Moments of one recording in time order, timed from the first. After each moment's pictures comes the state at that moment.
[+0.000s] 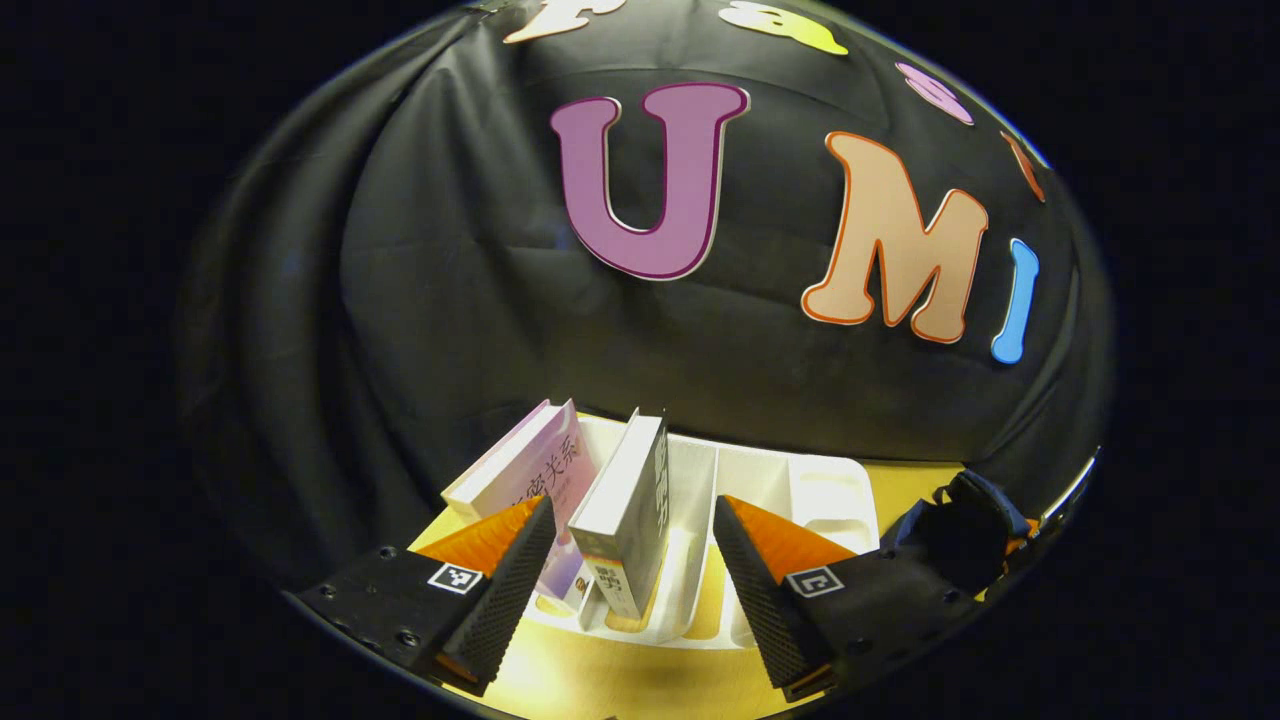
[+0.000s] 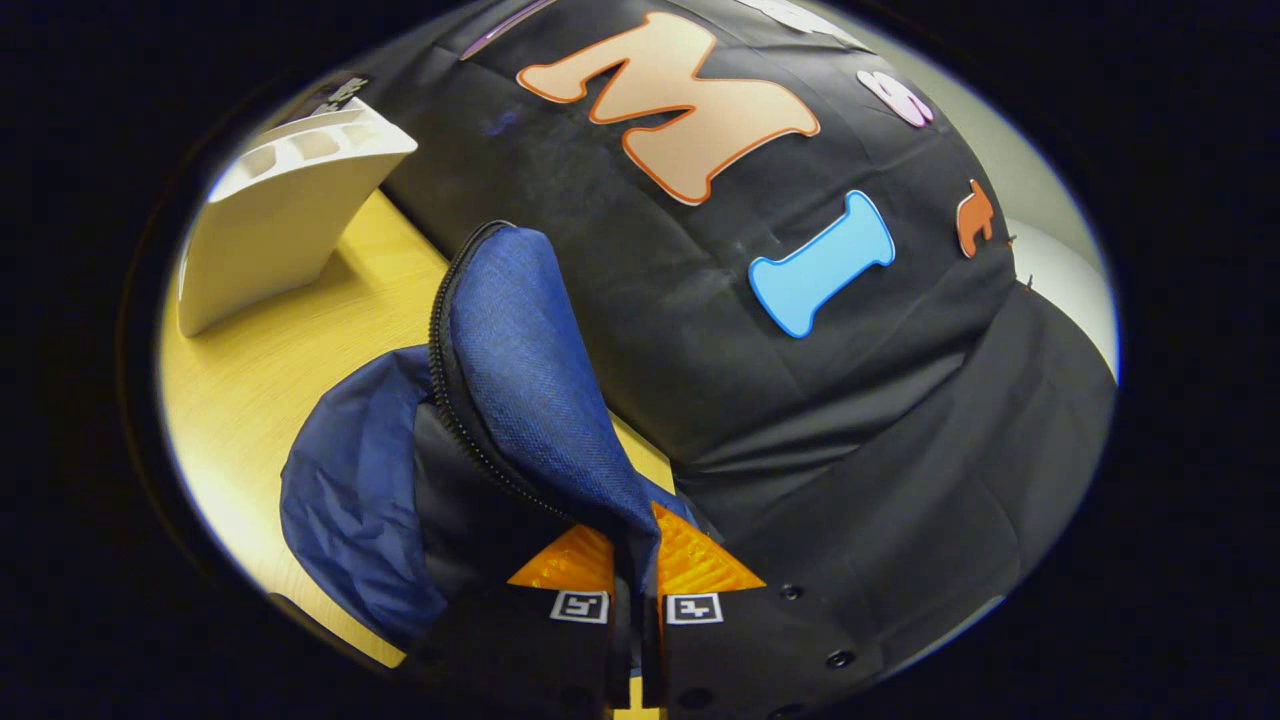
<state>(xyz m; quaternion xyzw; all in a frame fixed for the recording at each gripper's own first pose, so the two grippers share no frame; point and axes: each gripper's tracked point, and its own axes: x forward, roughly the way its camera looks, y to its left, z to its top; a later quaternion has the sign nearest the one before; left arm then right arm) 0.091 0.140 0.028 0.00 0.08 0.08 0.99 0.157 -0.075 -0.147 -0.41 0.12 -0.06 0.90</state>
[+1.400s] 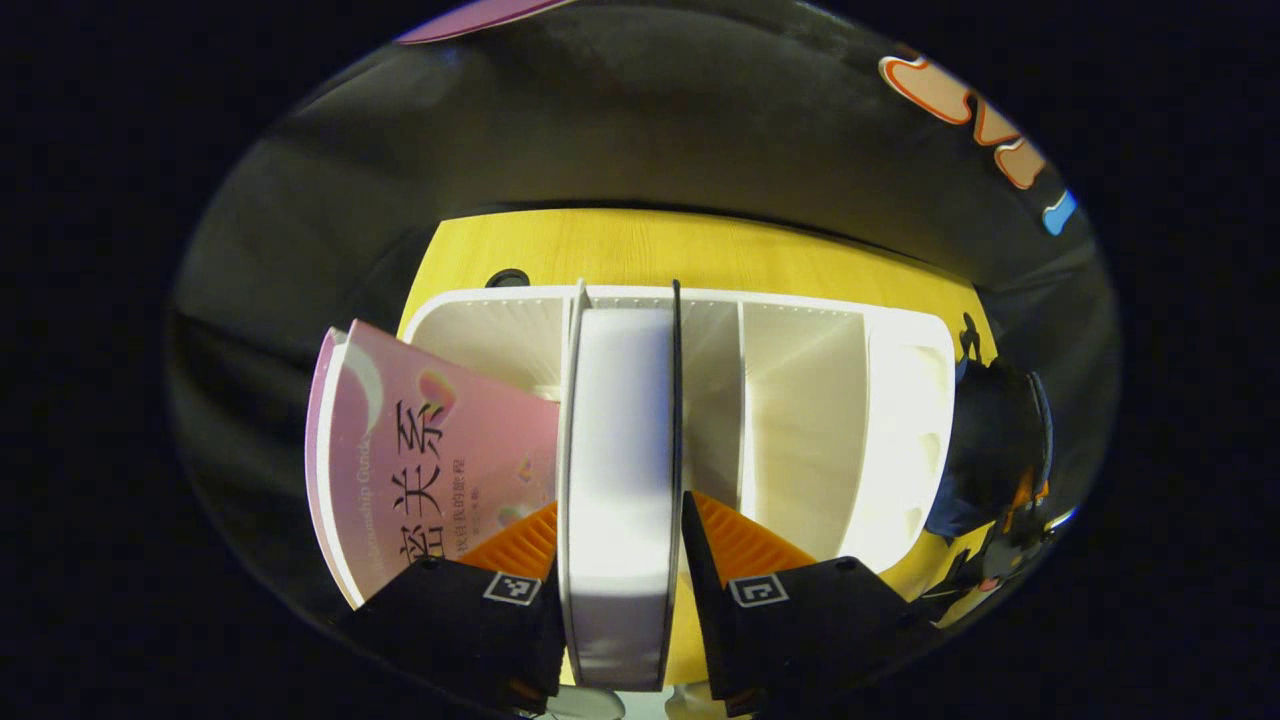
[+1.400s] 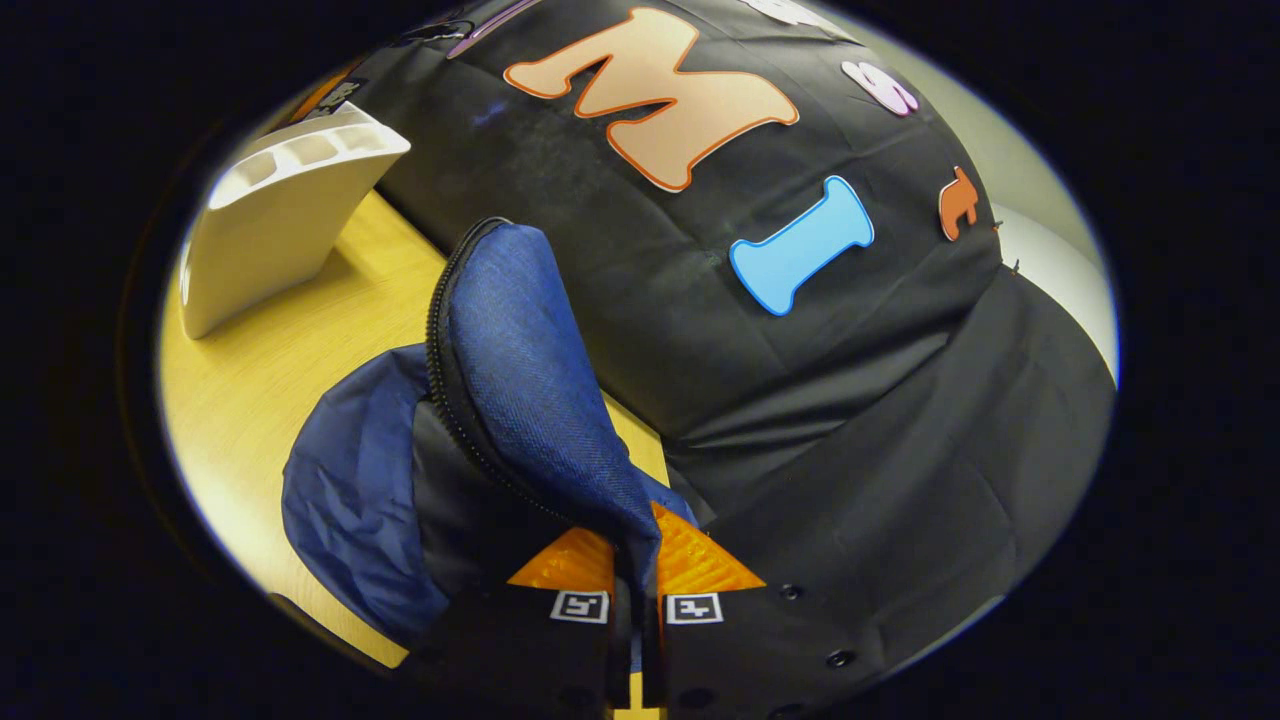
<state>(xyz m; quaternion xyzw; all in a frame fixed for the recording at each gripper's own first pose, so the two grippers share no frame) 0.174 0.140 -0.070 0.04 0.49 0.01 0.87 0.139 -0.081 -0.154 -0.40 0.13 -0.08 0.90</state>
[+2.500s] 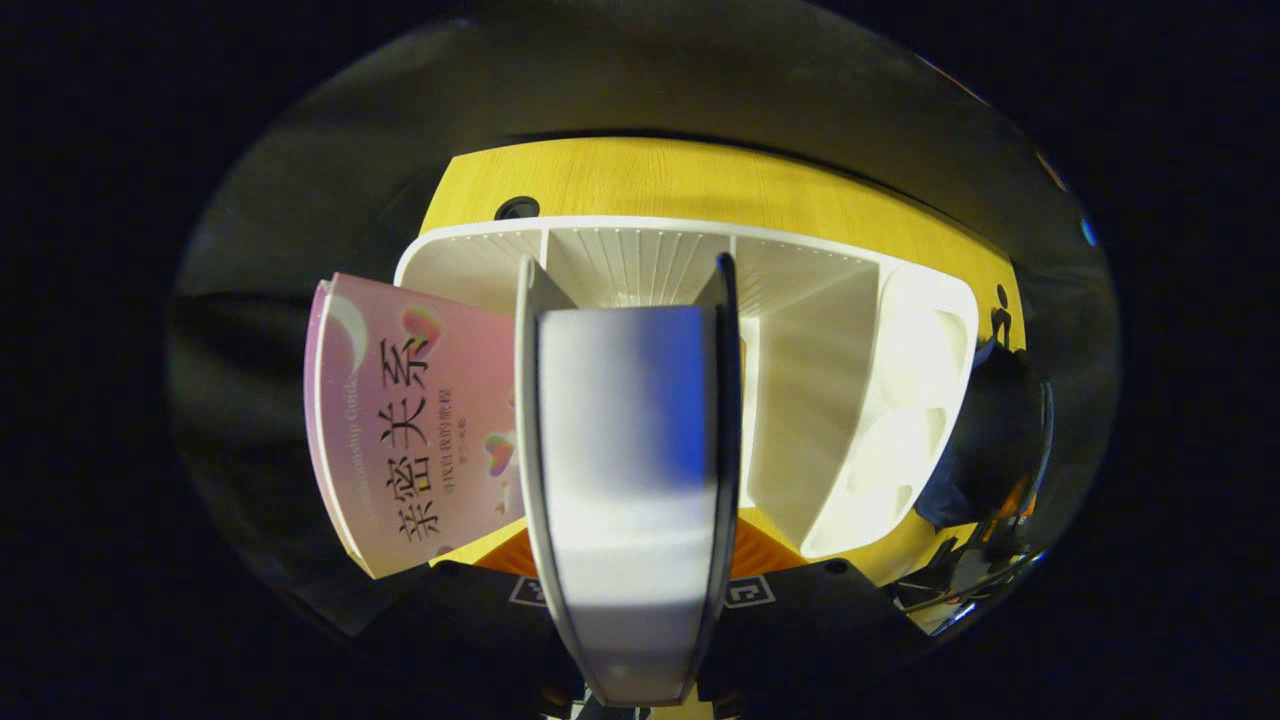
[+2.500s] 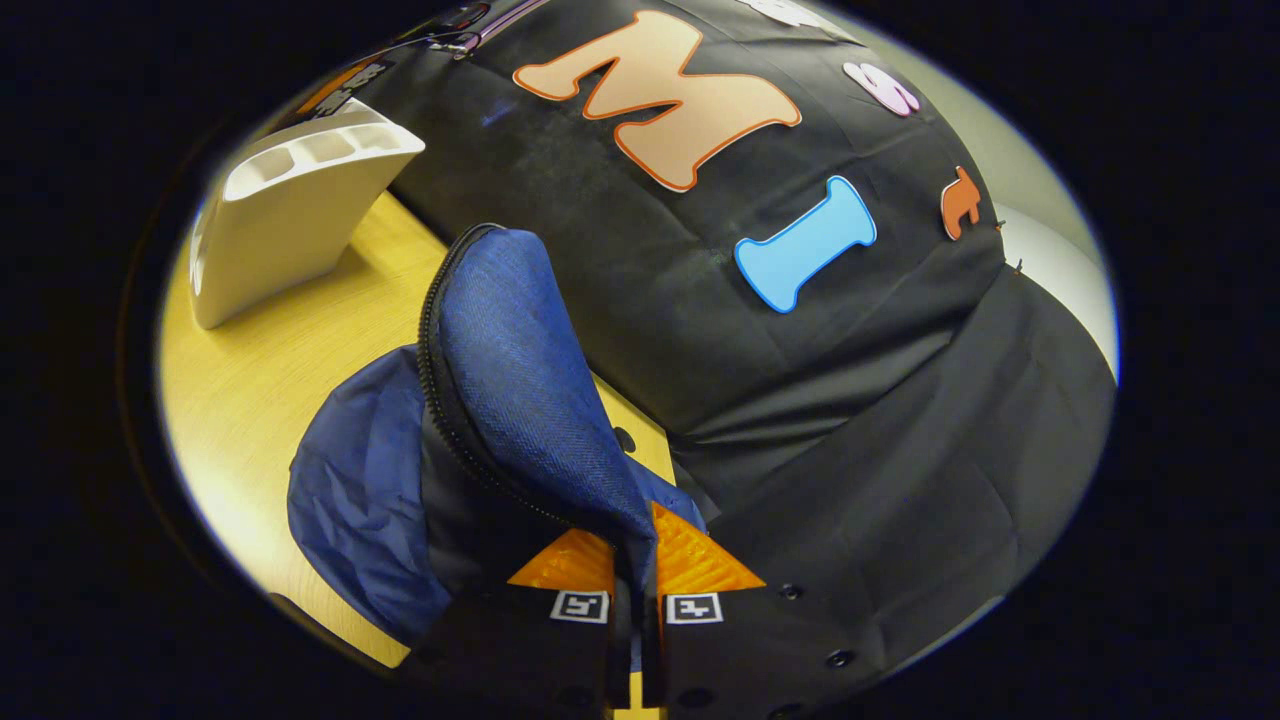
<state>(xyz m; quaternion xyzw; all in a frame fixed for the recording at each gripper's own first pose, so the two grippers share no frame) 0.125 0.125 -0.054 0.03 0.59 0.07 0.80 0.140 -0.080 -0.158 -0.40 0.13 -0.07 0.91</state>
